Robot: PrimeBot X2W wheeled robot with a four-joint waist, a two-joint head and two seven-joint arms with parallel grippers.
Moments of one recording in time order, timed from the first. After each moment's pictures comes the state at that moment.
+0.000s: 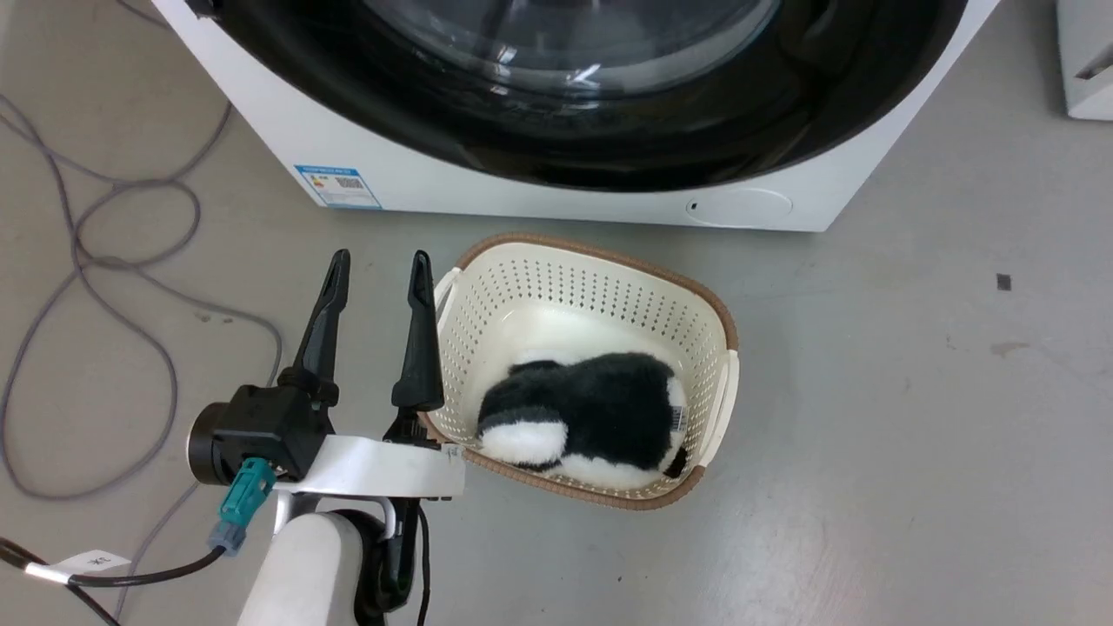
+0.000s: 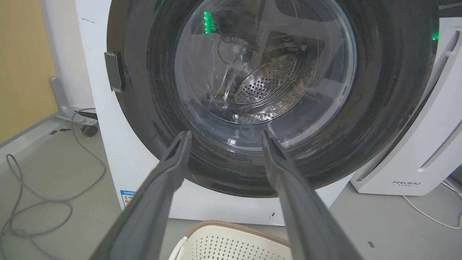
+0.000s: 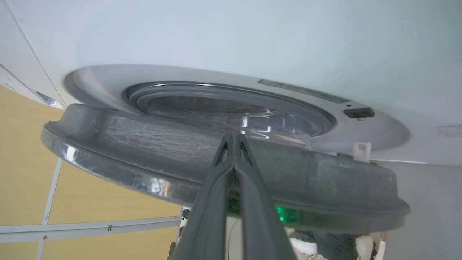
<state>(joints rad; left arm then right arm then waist) -0.25 0.05 -0.17 -0.01 -0.23 0.06 -0.26 -1.76 -0.34 1.28 1.28 2.18 0.12 0.59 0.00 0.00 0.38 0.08</state>
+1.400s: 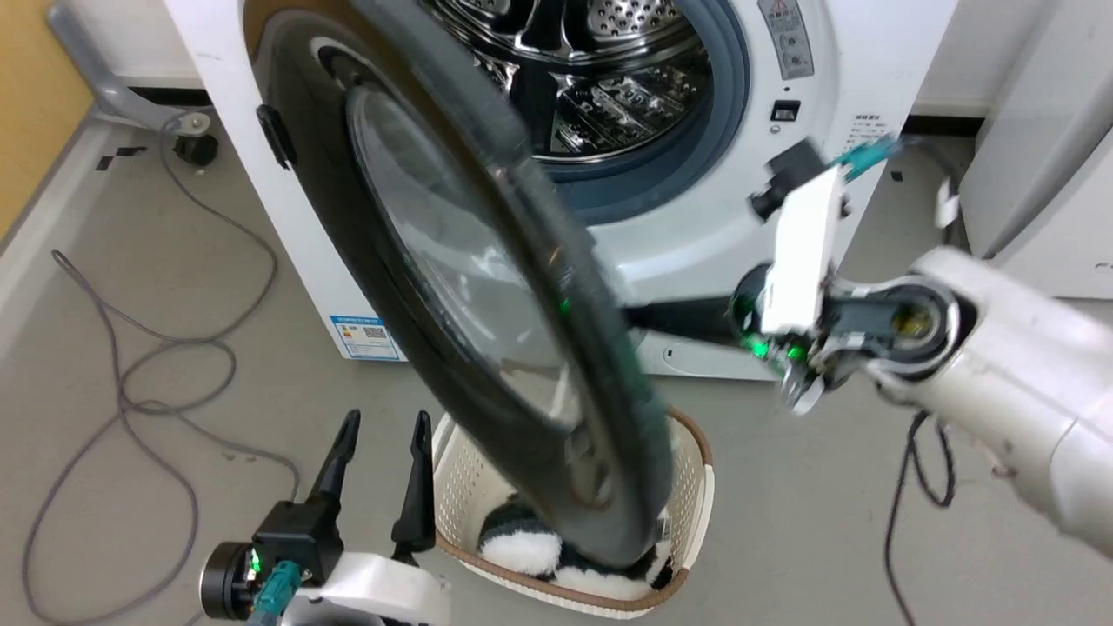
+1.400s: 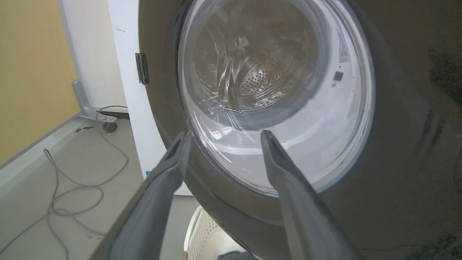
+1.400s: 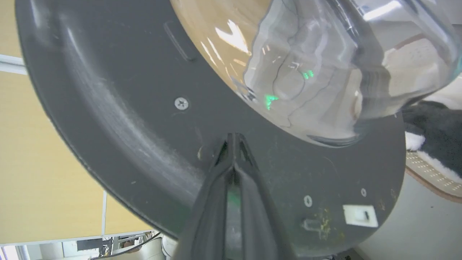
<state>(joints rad) -0.05 0.06 -0.15 0.12 -0.18 0.03 -0.26 -1.16 -0.45 1.28 0.49 2.25 0.12 0.55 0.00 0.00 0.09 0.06</state>
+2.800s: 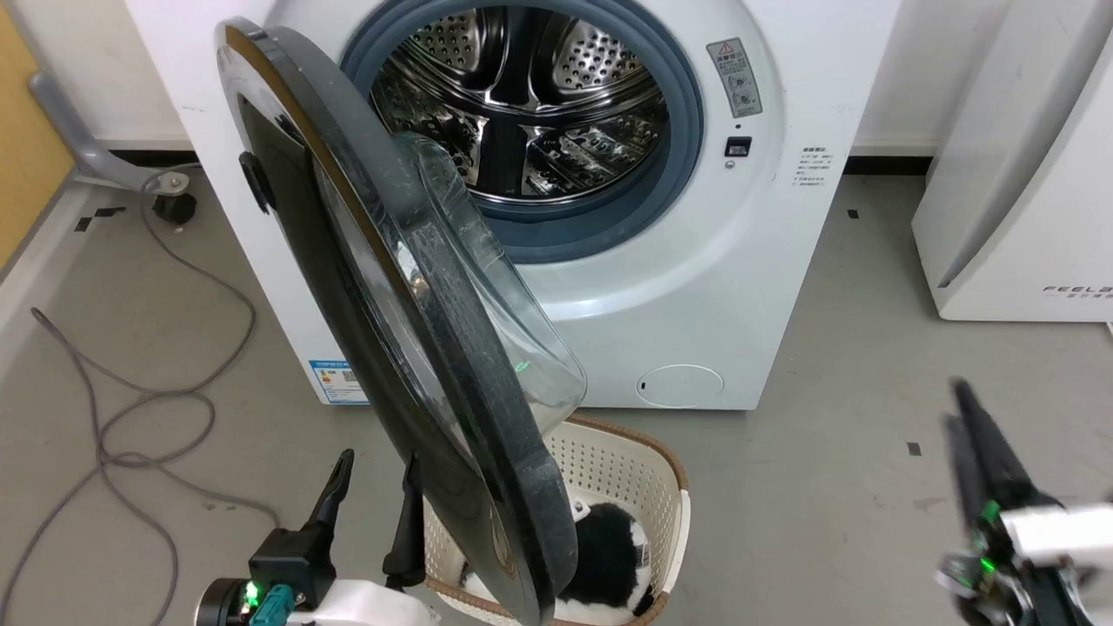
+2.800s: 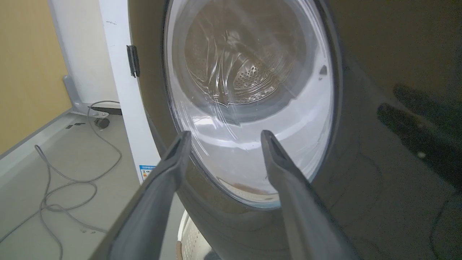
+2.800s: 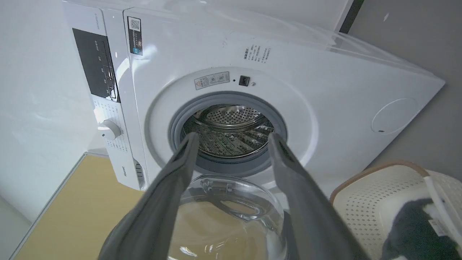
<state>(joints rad) -0.01 0.08 -0.16 0.16 -0.22 0.05 -0.26 -0.16 -0.44 0.35 0.18 1.86 0.12 -0.26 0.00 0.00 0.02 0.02</state>
